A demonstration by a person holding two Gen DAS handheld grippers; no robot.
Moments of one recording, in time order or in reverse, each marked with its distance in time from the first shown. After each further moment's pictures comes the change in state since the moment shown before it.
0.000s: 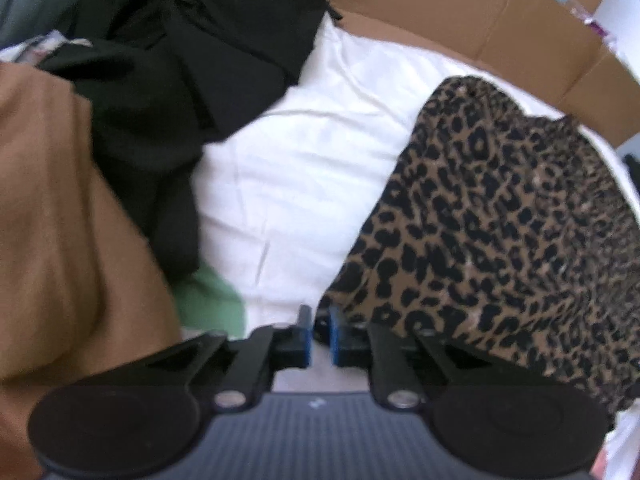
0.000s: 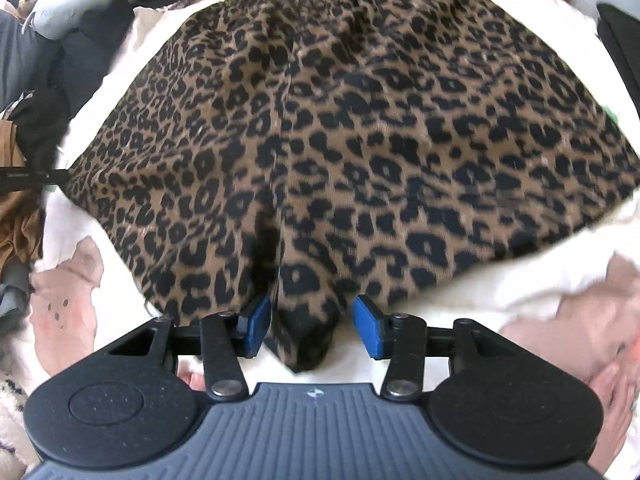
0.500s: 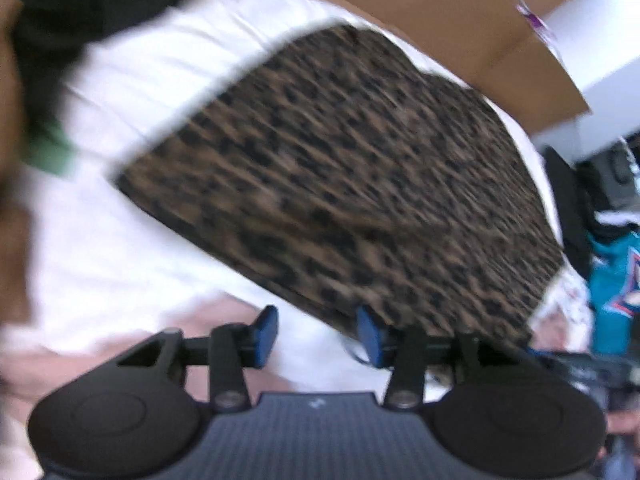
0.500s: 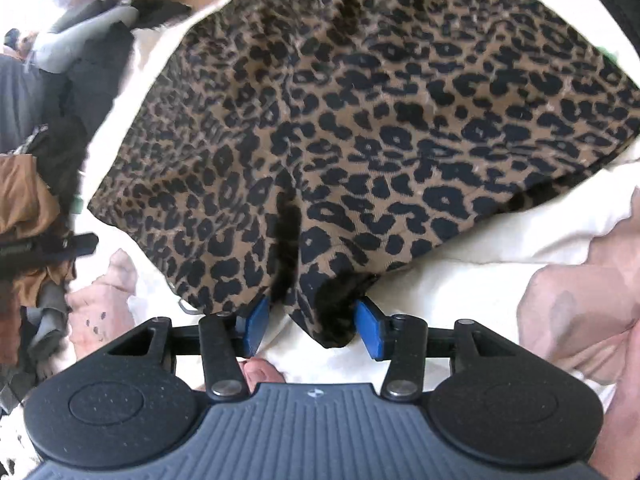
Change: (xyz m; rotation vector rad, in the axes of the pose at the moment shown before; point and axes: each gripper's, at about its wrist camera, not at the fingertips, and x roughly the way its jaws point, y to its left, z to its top) left arm -0.026 -0.078 -0.071 -0.115 0.117 -0.342; right arm 0.008 -0.007 -0.007 0.134 0.019 0.094
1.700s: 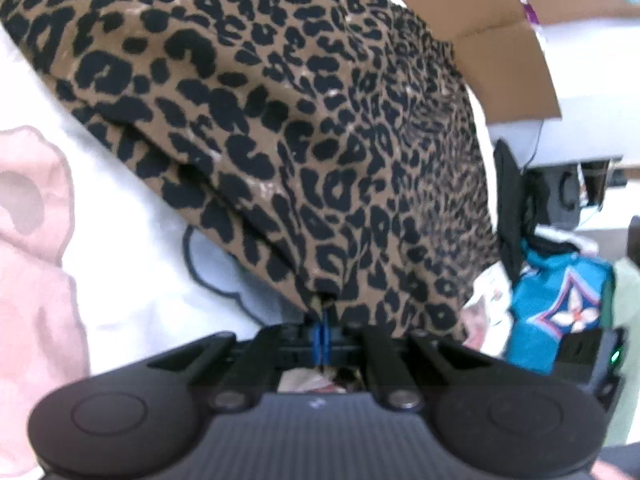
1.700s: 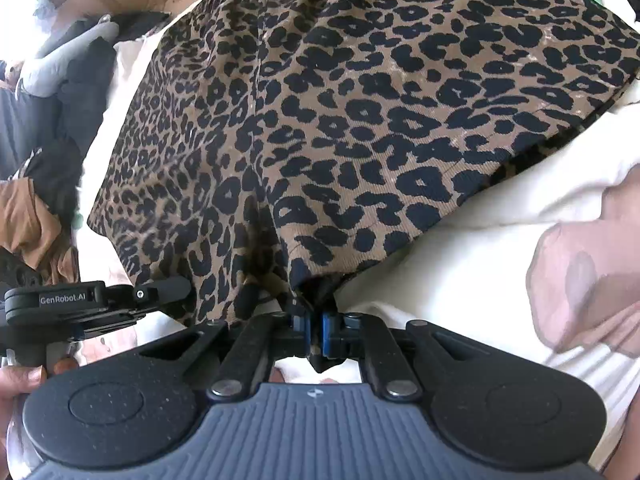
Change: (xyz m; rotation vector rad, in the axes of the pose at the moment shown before) left arm 0.076 -0.031 -0.037 -0.200 0.110 -0.250; right arm 0.007 -0.024 -0.006 0.079 0.005 0.074
